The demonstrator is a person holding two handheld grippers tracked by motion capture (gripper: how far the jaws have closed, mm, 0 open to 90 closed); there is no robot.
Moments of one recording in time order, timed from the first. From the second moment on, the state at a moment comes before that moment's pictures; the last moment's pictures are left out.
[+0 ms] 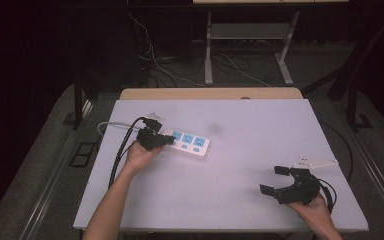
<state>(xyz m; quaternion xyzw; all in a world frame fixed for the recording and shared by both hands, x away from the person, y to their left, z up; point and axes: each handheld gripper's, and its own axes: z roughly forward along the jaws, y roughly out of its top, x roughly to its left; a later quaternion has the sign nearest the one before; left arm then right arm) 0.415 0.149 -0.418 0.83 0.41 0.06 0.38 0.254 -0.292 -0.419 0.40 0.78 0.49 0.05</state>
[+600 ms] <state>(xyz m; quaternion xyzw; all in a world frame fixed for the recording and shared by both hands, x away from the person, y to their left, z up) 0.419 0.148 -0.418 0.84 0.41 0.05 0.36 0.253 -0.295 -0.417 0.40 0.77 0.49 0.05</state>
